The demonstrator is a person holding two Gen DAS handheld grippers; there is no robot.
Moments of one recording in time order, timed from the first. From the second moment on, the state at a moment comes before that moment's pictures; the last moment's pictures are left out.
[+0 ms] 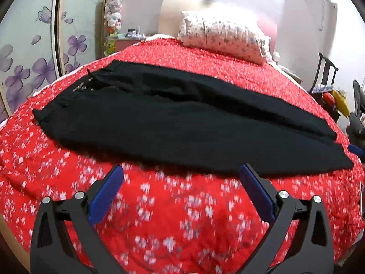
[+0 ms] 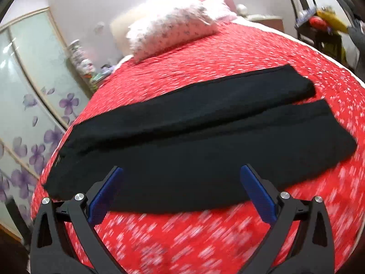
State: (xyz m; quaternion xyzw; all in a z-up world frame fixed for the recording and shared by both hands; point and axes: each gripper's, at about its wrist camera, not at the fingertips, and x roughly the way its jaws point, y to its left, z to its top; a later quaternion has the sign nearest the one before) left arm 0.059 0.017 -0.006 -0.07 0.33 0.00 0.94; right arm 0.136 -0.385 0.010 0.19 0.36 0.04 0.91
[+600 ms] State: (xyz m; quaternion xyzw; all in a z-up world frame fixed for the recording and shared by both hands) left arm 0.113 0.016 -0.041 -0.08 0.40 -0.01 0.91; right arm 0.354 -0.600 -0.024 0.25 0.35 -0.15 0.89
